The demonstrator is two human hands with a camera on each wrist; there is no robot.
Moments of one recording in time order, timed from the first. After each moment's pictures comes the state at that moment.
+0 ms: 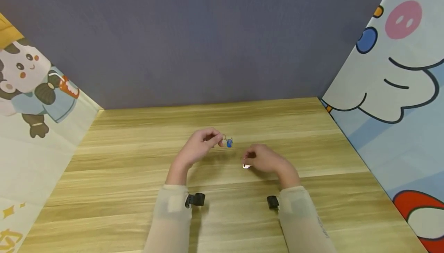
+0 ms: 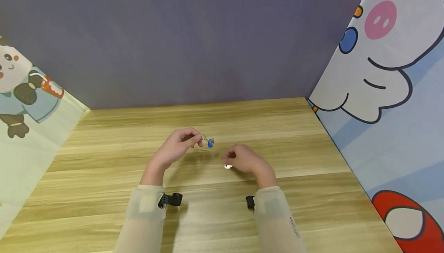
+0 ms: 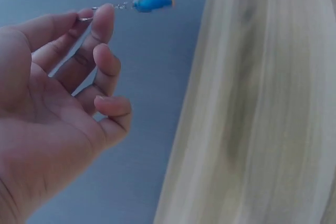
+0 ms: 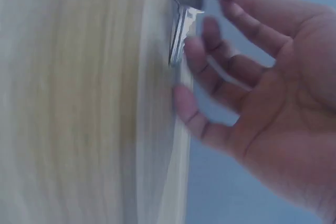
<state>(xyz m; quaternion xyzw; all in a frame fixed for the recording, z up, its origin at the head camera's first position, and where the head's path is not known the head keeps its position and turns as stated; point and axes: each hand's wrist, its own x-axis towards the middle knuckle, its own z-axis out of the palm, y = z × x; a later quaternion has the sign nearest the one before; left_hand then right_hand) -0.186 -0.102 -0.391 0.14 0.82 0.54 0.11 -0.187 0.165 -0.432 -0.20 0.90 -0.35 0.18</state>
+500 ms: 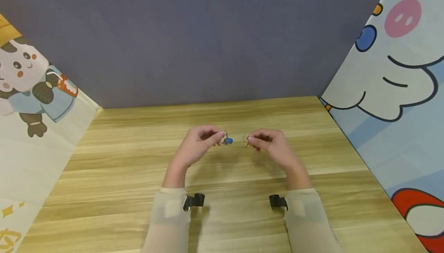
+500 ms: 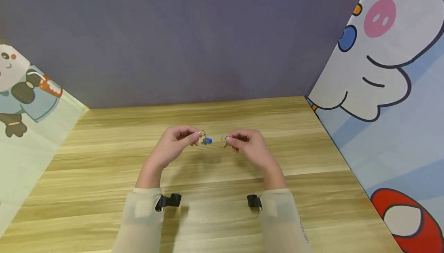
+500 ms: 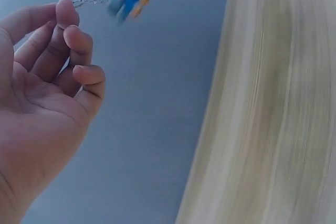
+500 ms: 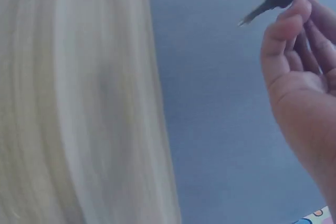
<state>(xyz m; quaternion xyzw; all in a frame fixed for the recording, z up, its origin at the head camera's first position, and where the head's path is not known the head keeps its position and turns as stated) -0.171 -0.098 -0.371 0.17 0.80 0.57 0.06 -0.171 0.179 -0.396 -0.12 0.79 -0.60 0.06</state>
